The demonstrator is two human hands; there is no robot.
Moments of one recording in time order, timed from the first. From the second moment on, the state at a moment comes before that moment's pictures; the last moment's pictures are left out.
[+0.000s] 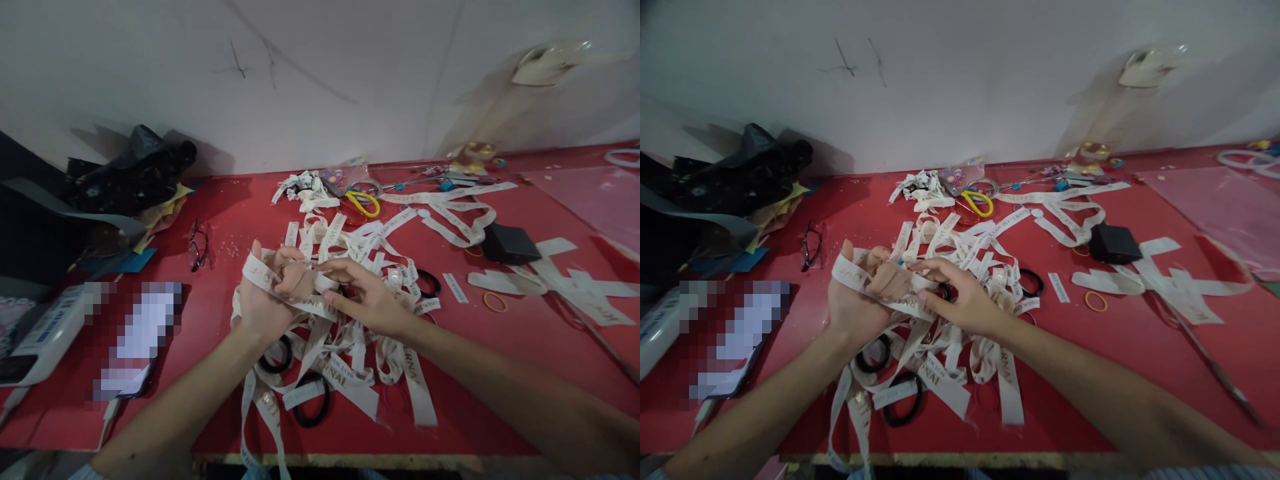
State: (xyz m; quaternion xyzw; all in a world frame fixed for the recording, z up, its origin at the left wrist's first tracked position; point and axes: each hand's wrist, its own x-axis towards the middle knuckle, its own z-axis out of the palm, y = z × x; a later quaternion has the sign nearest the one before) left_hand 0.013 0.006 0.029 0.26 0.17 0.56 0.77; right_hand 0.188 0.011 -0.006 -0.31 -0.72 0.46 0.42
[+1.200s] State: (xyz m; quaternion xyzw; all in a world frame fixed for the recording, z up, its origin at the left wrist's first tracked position) left_hand 0.045 -0.007 0.010 0.50 0.15 0.38 0.76; right_hand 0.195 0.007 -0.006 -0.36 -0.70 0.41 0.46
